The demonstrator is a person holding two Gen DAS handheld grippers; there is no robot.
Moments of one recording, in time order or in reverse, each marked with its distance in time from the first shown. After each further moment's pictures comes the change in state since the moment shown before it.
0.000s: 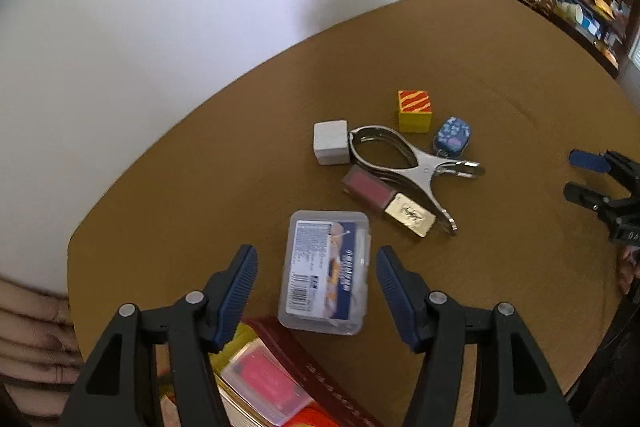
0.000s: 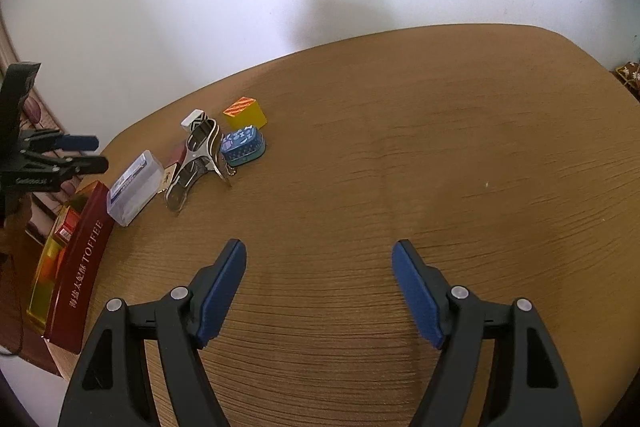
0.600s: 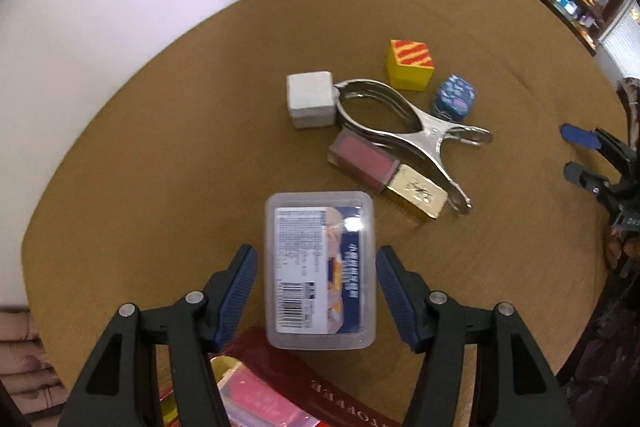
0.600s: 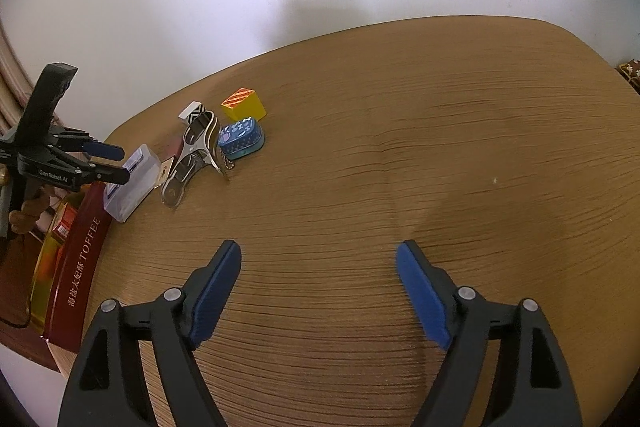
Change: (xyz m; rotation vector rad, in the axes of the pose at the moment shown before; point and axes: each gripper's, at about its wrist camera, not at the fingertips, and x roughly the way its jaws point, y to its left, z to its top) left arm 0.053 0.016 0.006 0.047 0.155 -0.206; right arm 0.006 0.002 -0.001 0.001 0.028 -0.004
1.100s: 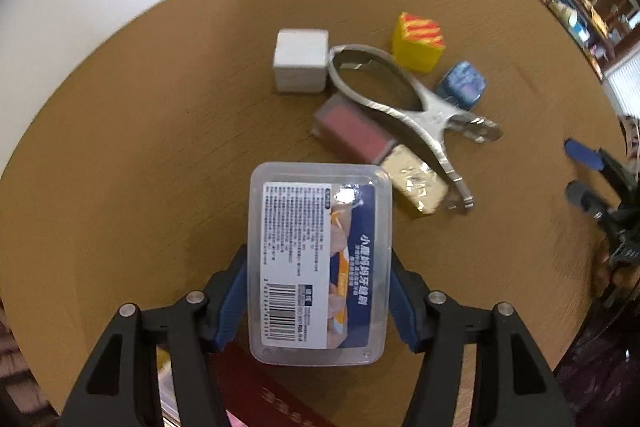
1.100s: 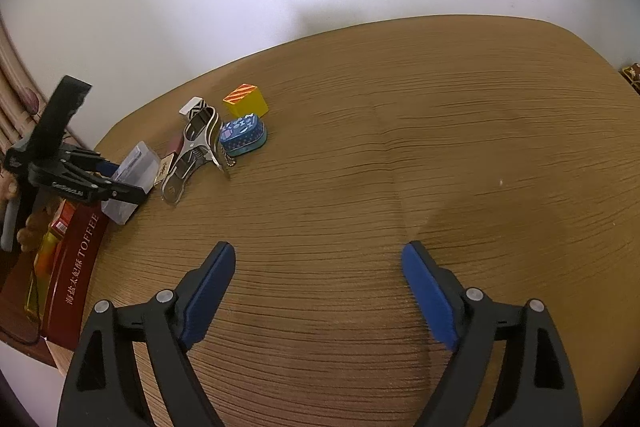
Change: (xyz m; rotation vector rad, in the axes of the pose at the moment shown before) left arm 0.019 -0.005 -0.012 -0.138 0.017 -0.056; right arm -0.001 0.002 -0.001 -0.007 0.006 -0.009
